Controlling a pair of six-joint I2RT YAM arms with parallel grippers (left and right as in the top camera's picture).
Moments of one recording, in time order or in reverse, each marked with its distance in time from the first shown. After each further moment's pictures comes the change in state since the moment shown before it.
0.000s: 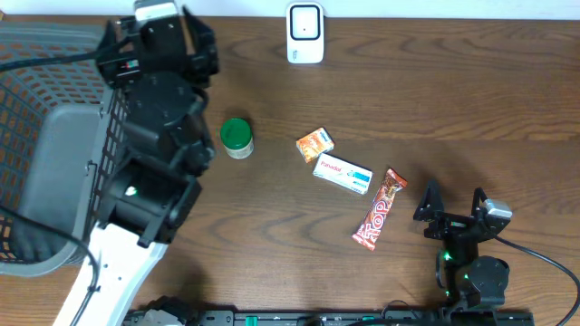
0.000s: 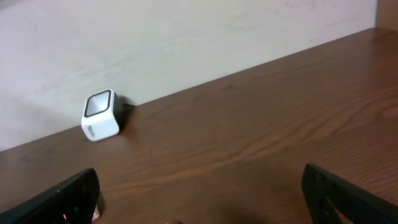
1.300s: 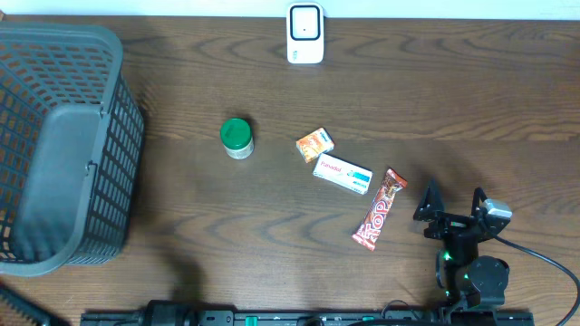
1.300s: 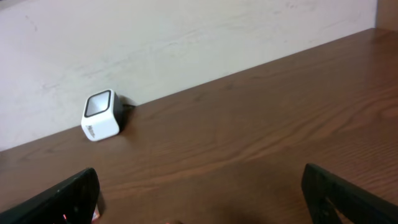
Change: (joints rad) left arm 0.335 -1.003 -0.119 -0.326 0.342 -0.356; right arm 0.000 0.000 0.000 0.000 0.000 0.000
